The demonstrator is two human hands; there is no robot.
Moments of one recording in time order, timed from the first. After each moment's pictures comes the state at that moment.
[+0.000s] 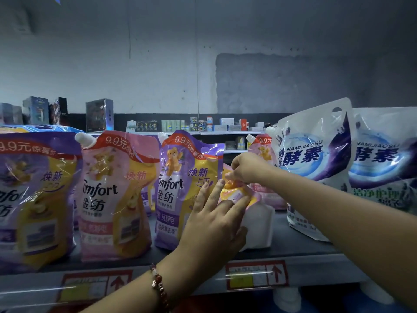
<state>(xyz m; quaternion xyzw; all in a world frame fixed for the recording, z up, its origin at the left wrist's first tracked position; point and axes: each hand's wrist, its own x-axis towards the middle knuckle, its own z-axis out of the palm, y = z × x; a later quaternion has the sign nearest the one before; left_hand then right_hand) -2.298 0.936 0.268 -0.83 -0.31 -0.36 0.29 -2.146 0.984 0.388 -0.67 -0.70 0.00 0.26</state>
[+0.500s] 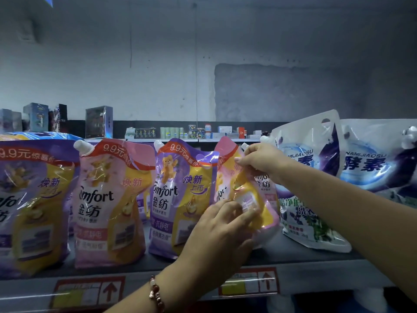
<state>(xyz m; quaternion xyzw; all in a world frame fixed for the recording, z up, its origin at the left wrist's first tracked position) -2.286 0.913 0.275 -0.86 -0.26 -0.40 0.19 -2.119 0.950 0.416 -0.59 -0.61 0.17 0.50</state>
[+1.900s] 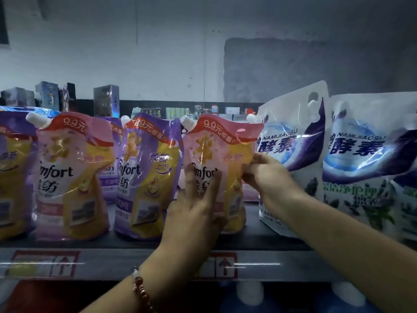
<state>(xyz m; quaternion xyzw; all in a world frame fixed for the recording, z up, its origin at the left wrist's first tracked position) -2.227 0.897 0.281 -0.78 -0.54 -0.28 0.16 -2.068 0.925 0.343 -0.41 -0.52 0.39 0.64</state>
